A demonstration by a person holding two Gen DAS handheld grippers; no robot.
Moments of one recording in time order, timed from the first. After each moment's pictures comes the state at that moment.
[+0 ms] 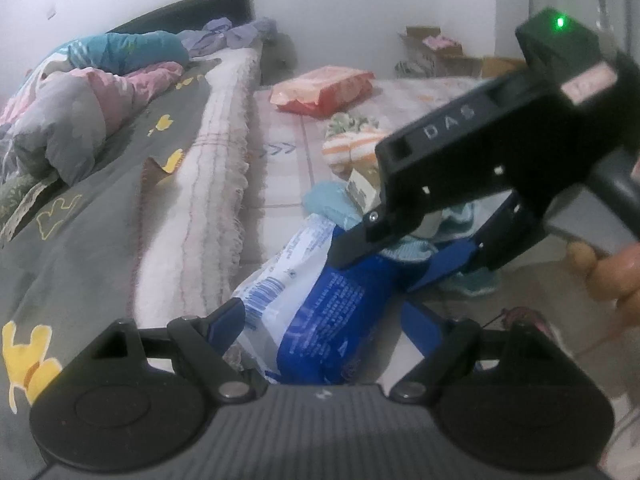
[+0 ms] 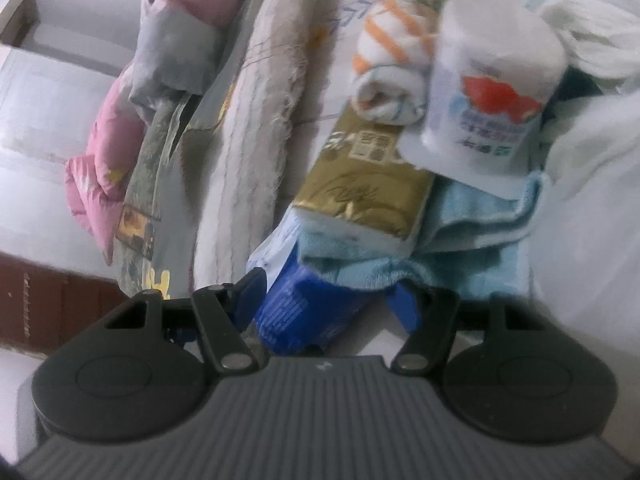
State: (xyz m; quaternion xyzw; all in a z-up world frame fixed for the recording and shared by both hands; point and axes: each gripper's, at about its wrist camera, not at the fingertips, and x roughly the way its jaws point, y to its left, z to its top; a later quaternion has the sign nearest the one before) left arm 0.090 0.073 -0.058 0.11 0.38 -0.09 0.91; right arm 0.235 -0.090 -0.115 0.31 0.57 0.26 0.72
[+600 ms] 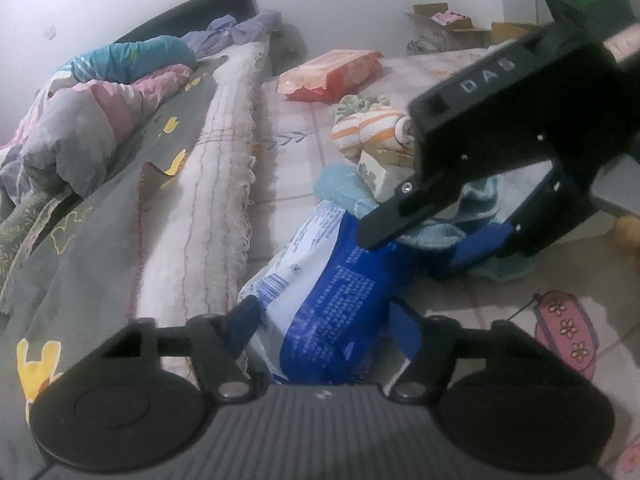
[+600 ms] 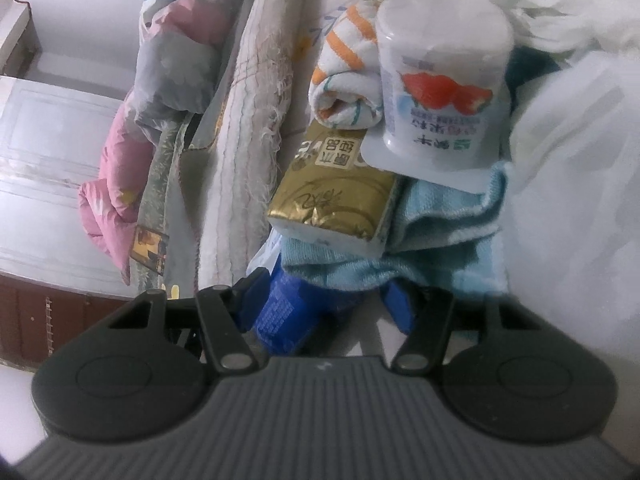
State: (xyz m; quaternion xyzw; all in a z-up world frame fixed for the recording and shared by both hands) left arm 0.097 0.062 -0.067 0.16 0.39 -0.06 0.91; right arm 0.230 -0.116 -0.128 0.36 0.56 0.26 0.70
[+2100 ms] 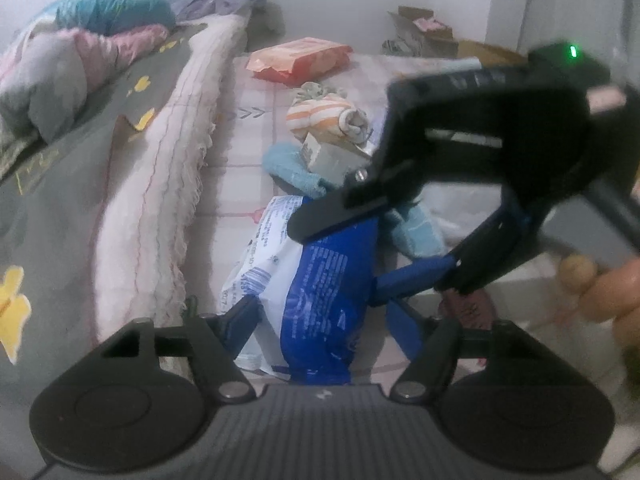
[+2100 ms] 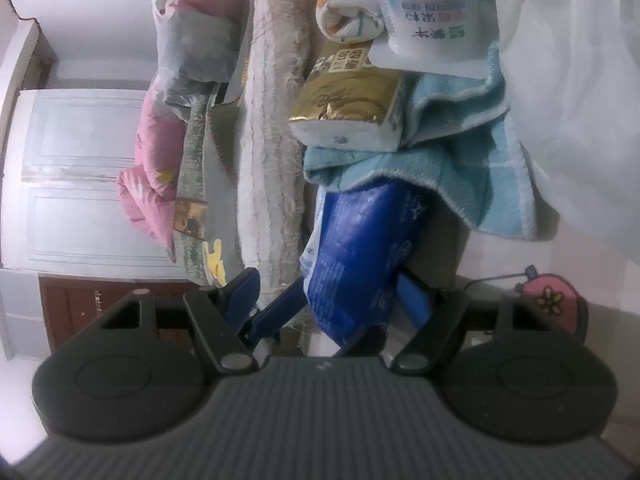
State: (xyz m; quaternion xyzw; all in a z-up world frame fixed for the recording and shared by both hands) left arm 0.061 0.059 -0.054 0.09 0.43 -0.11 0.89; right arm 0.195 -0.128 -0.131 0.41 0.58 0.30 0.63
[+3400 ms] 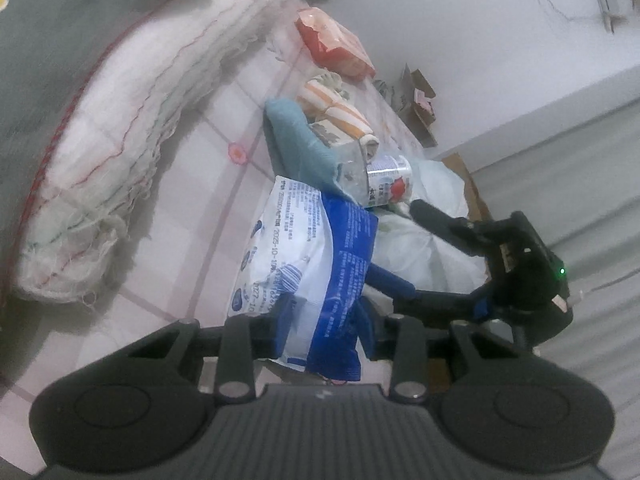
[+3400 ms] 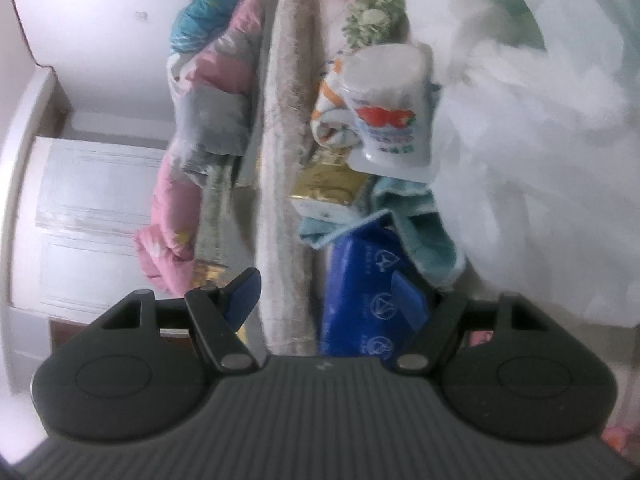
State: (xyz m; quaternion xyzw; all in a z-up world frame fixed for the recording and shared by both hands) left arm 0.073 0.142 -0.078 -0.34 0.46 -0.20 0.79; right arm 0.193 -0.188 -0.112 0.45 0.51 0.27 0.68
